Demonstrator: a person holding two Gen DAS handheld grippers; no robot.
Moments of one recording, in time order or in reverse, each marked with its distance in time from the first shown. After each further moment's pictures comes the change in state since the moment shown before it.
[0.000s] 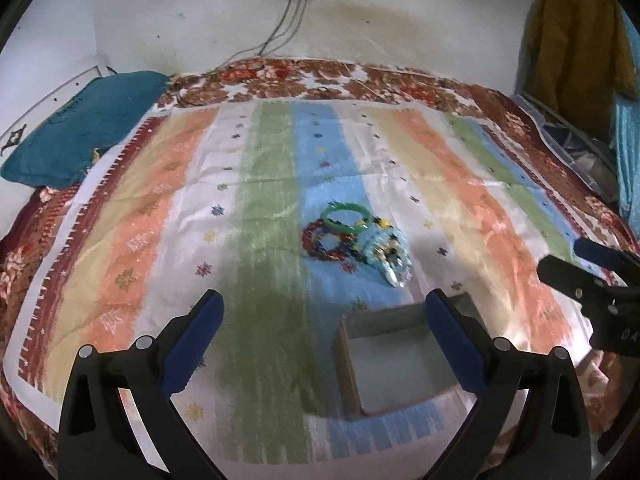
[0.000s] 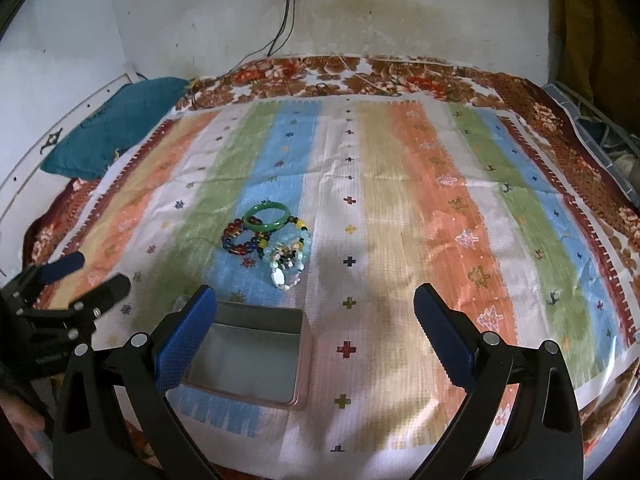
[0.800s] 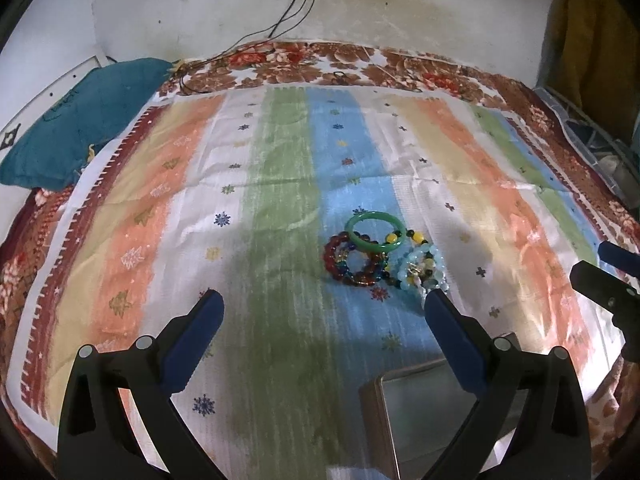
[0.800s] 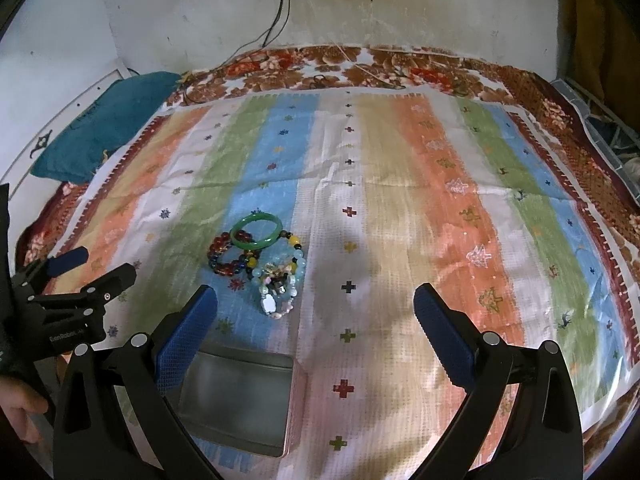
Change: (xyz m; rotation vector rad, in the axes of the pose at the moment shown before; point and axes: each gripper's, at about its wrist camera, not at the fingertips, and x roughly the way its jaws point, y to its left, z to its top) left arm 0.059 0.013 0.036 -0.007 0.069 0.037; right arm 0.040 -0.004 0.035 0.006 0.039 -0.004
